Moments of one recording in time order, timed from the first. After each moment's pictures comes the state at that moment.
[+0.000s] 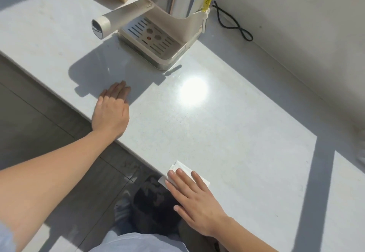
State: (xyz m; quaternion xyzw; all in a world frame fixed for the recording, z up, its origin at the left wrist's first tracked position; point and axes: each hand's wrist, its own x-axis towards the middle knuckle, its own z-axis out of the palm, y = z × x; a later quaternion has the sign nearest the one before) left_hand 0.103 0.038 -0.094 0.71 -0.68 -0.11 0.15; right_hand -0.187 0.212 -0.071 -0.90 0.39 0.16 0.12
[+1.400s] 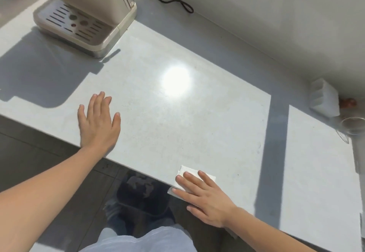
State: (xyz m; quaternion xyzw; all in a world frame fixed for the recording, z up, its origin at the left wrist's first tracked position) left_hand -0.010 0.086 -0.100 0.70 -0.70 -0.12 0.11; right_hand -0.321 0.286 -0.071 -0.87 0.43 0.17 0.16
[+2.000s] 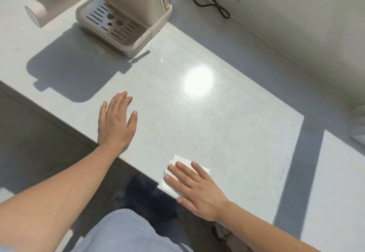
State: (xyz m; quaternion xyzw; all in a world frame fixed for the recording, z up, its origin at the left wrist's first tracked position) left_hand -0.006 0.083 -0.091 0.72 -0.65 -0.16 0.18; right_hand -0.280 0.212 -0.081 -0.91 0.37 0.10 0.15
